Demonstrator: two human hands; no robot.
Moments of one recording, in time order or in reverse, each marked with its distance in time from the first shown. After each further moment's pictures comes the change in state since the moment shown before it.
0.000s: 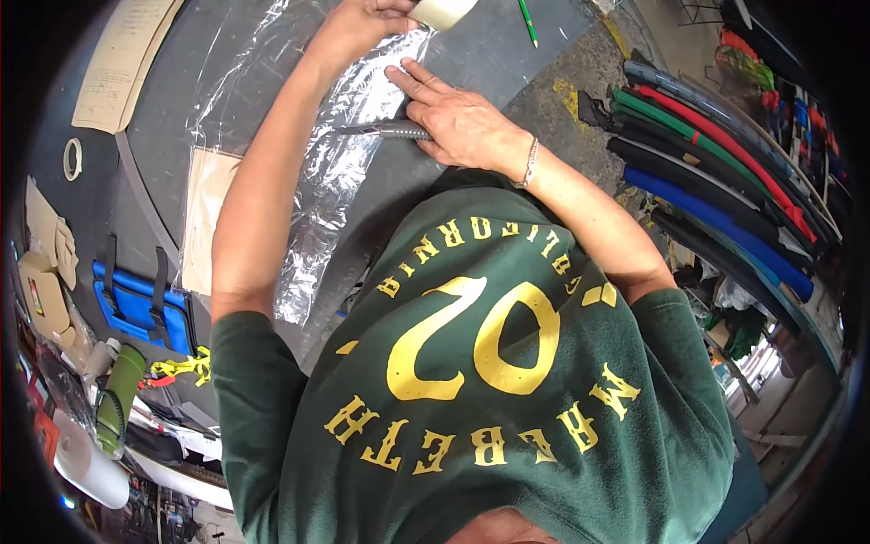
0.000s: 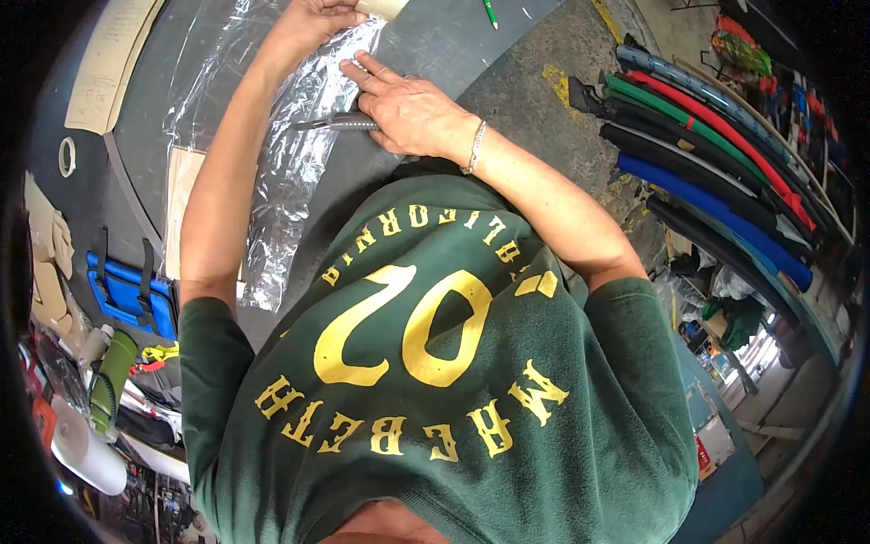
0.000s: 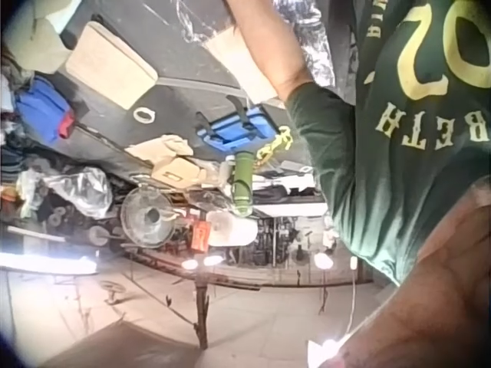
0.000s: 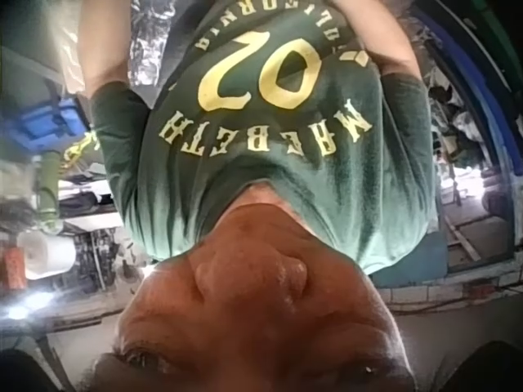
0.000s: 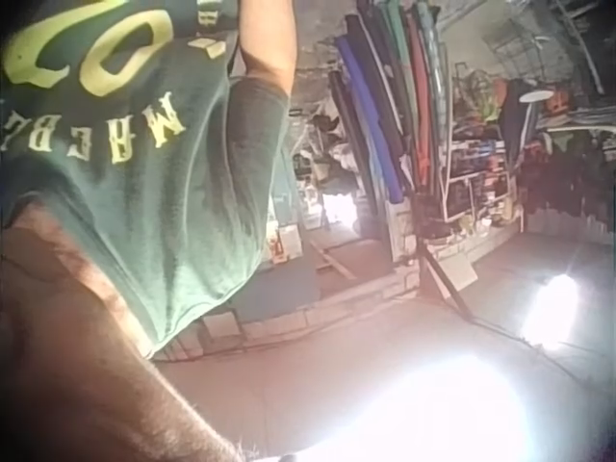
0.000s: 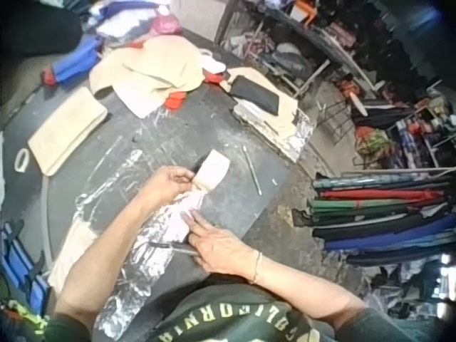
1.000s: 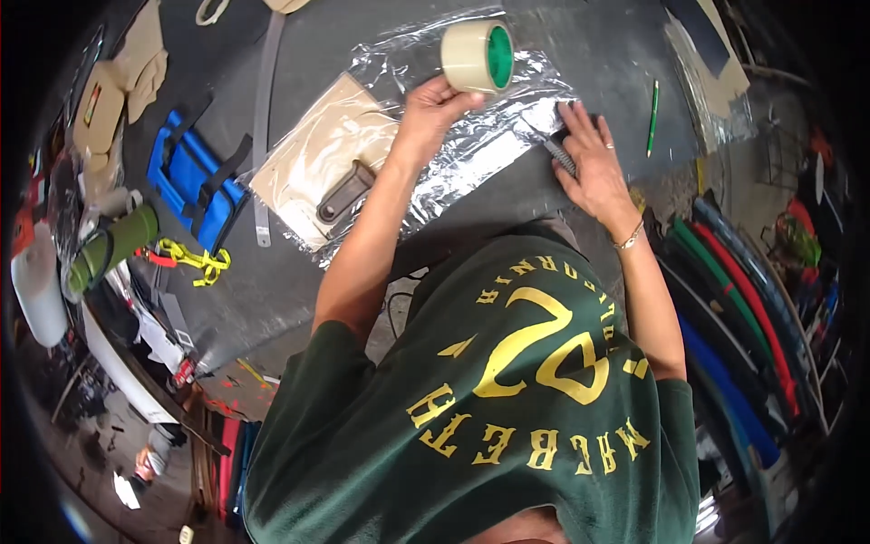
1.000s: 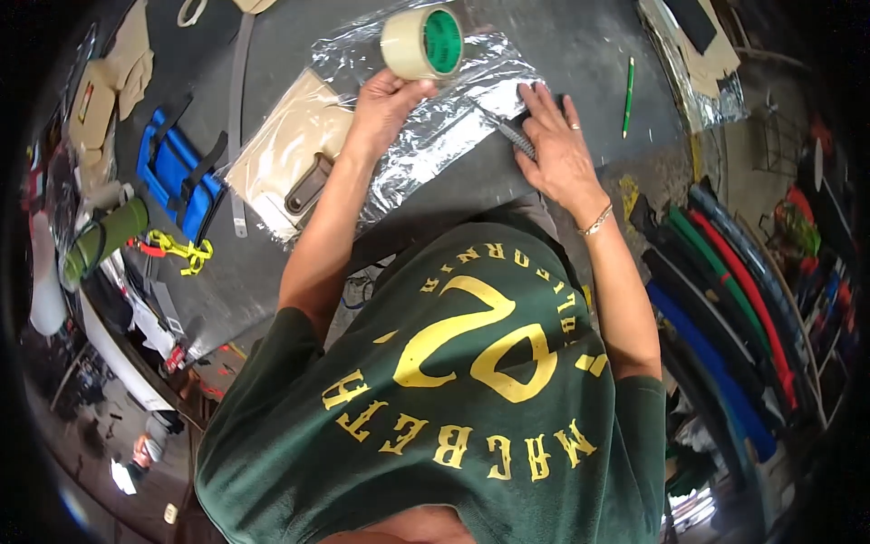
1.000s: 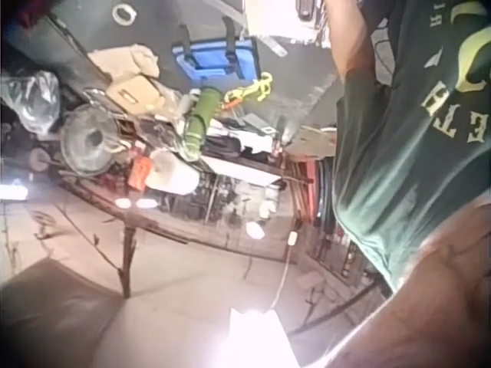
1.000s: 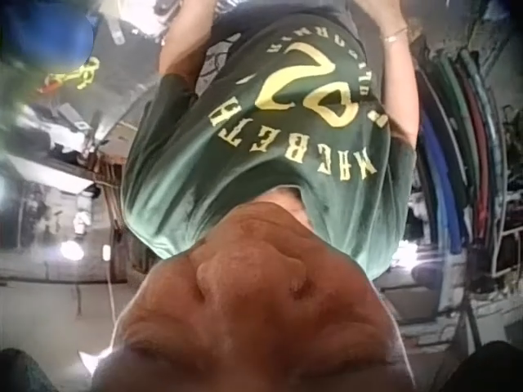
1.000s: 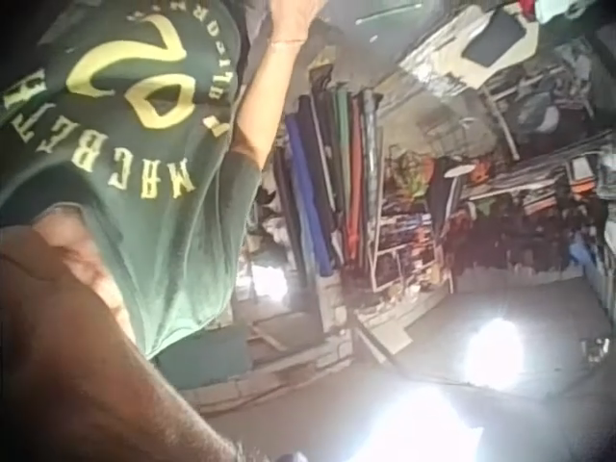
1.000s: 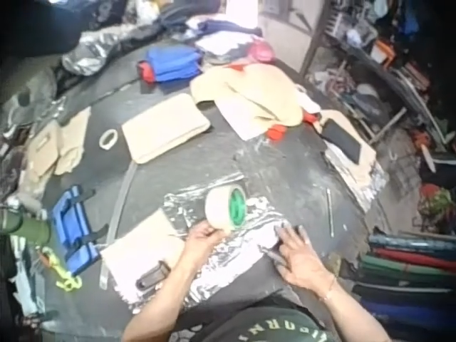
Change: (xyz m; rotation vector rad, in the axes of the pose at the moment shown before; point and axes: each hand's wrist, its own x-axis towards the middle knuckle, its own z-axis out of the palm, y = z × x) left_hand -0.146 -0.051 -0.008 -0.636 0.490 0.225; right_hand 0.002 0.026 -0.016 -0.046 0.058 -0.019
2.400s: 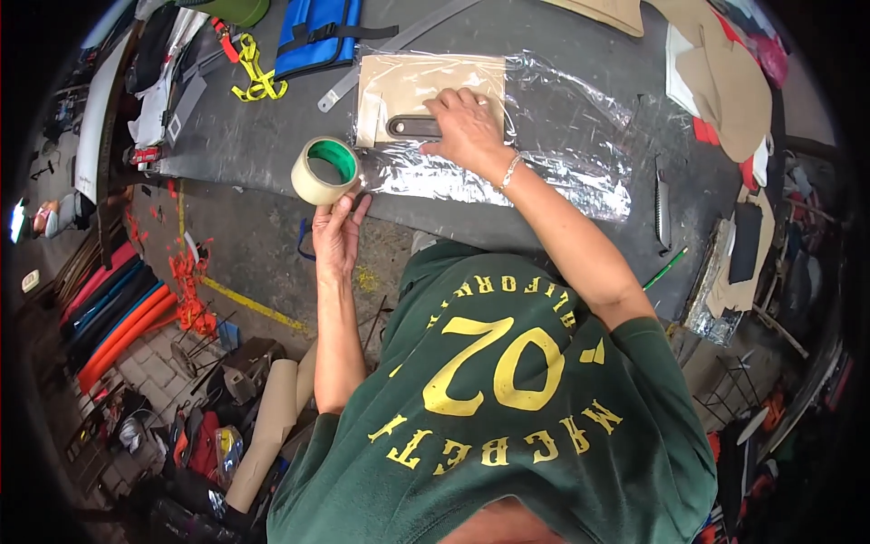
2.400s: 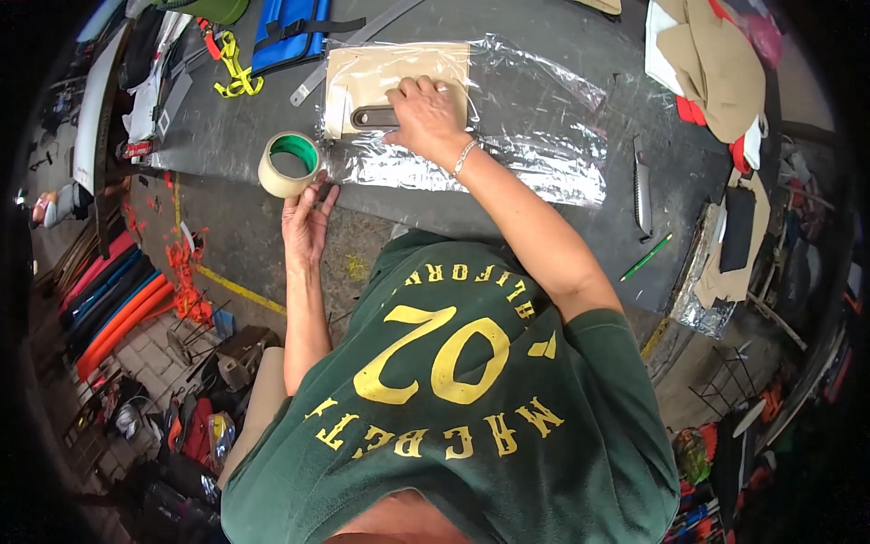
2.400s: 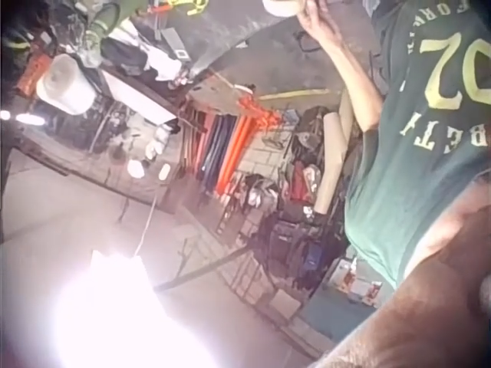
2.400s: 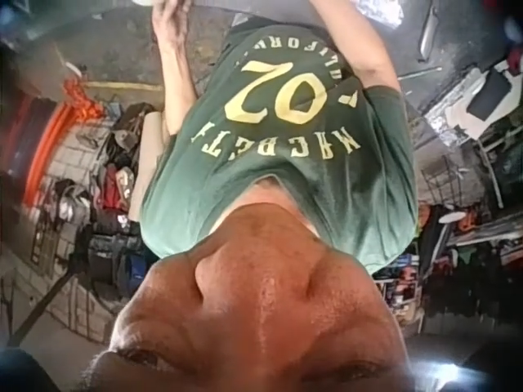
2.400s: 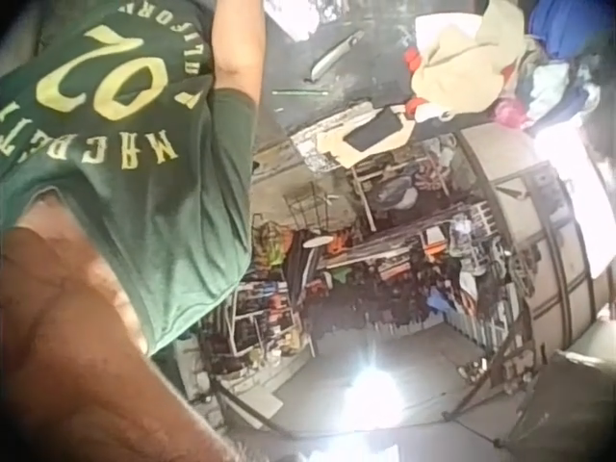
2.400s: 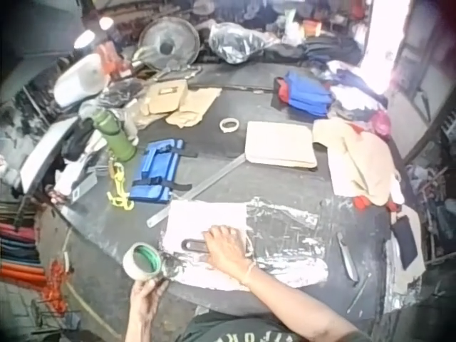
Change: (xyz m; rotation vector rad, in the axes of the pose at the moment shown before) left_hand -0.328 -0.036 -0.011 -0.336 0.935 0.588; right_hand 0.123 -0.206 0.068 0.014 -0.028 -0.740
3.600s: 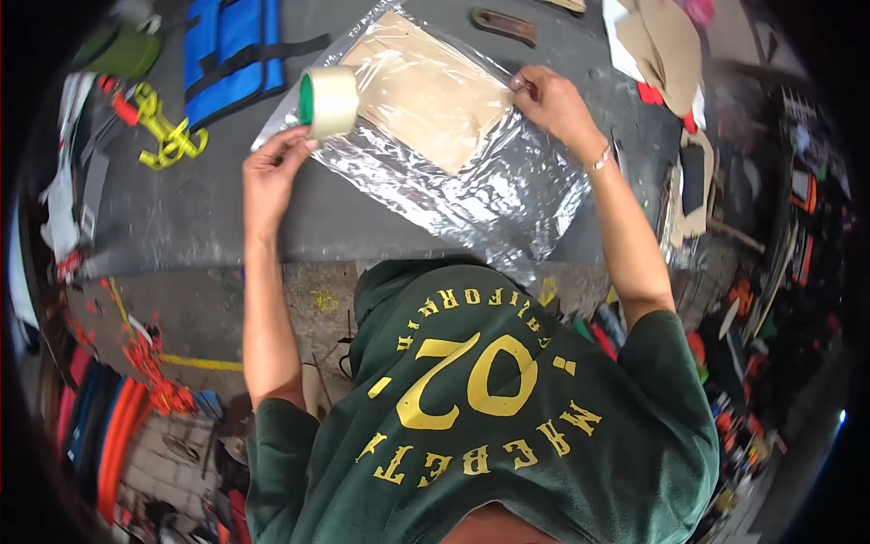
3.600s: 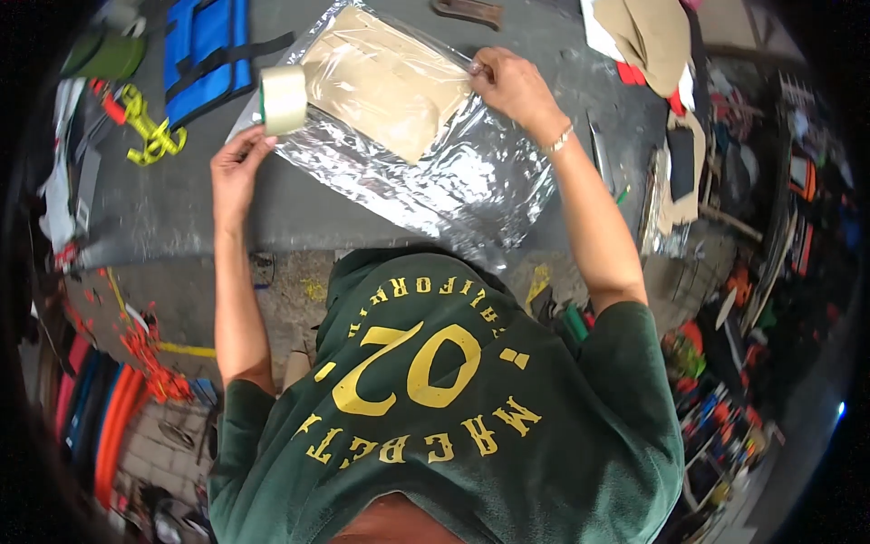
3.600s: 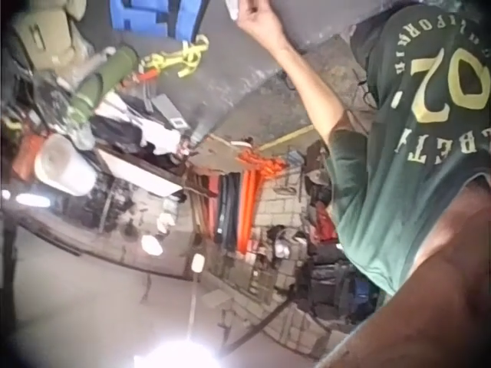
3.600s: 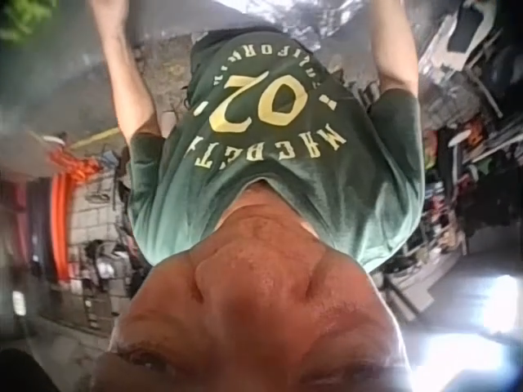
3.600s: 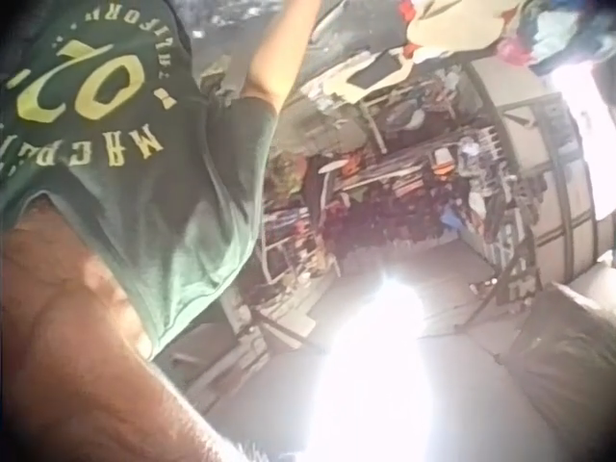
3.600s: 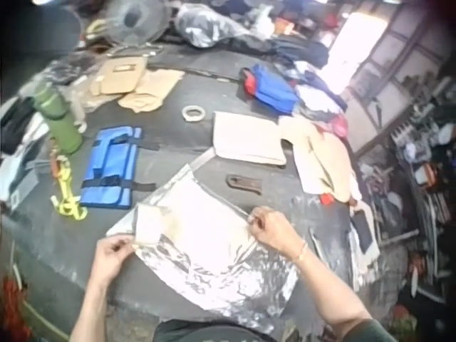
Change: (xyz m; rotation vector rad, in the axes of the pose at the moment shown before) left_hand 0.163 0.037 0.070 0.753 -0.328 0.034; right_hand -0.039 0.134 -0.120 0.045 0.039 0.392
